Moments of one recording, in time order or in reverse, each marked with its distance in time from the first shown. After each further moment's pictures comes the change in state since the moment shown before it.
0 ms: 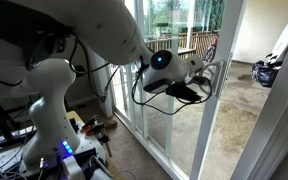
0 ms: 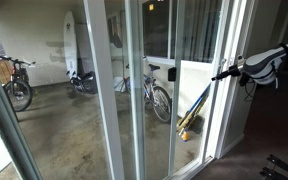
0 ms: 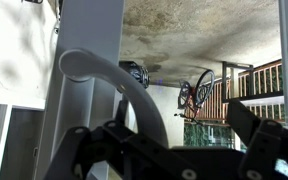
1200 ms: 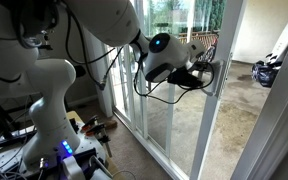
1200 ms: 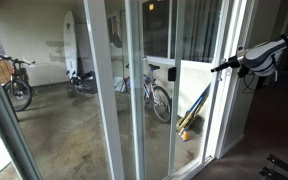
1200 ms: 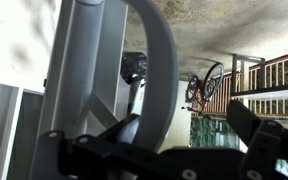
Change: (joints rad) arm -0.030 0.118 0.079 0.014 -0.002 -0.002 0.118
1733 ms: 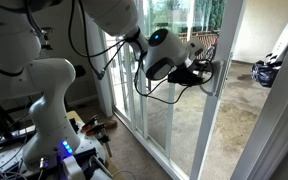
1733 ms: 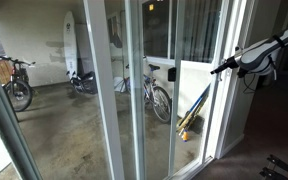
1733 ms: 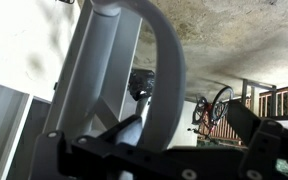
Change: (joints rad) arm 0.118 0.171 -0.119 0.011 0.023 0.003 0.067
